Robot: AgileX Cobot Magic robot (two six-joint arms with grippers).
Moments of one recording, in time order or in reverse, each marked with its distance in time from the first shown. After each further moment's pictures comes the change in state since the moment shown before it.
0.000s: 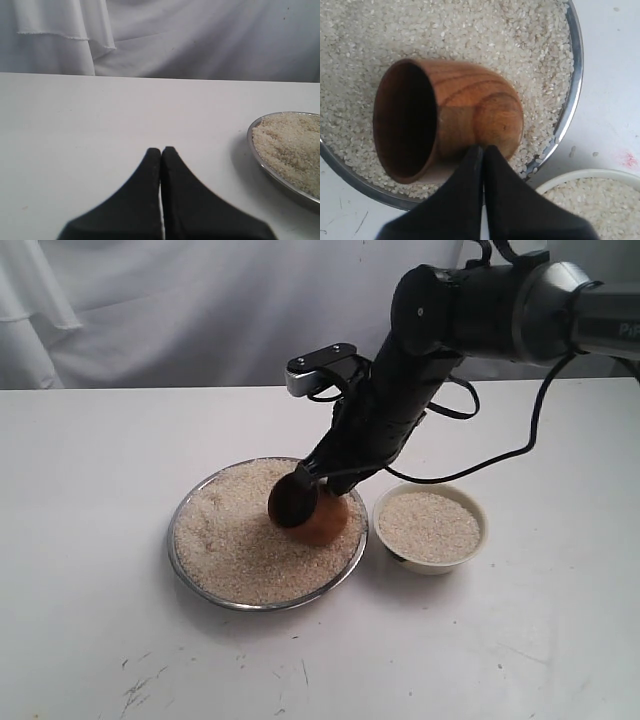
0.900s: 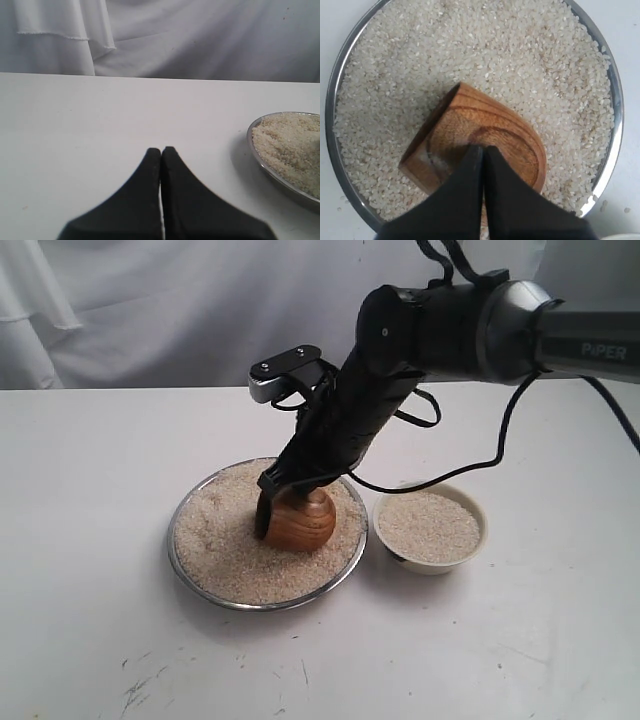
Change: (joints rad) left arm 0.000 0.000 0.000 0.000 0.000 0.000; right arm 0.069 0.028 0.000 0.019 -0.118 -0.022
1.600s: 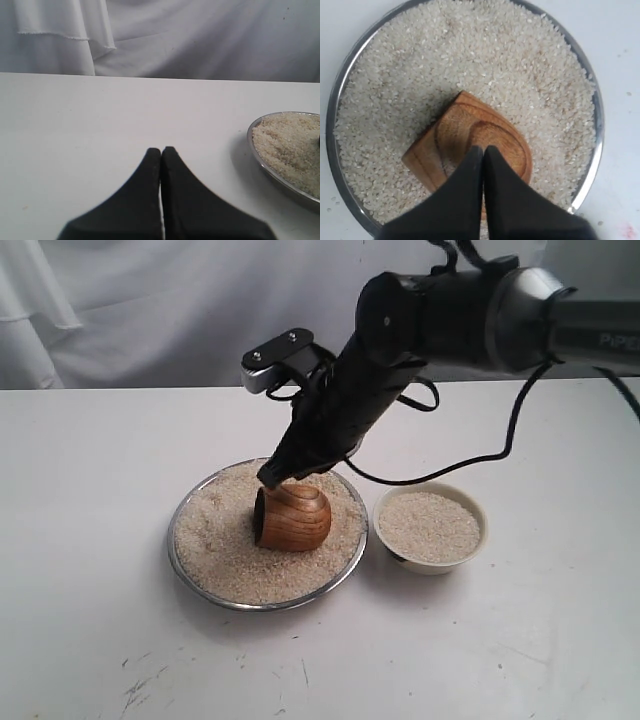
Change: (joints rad) left arm 0.000 0.000 0.000 0.000 0.000 0.000; right arm 0.007 -0.044 0.000 -0.026 -0.026 -0.062
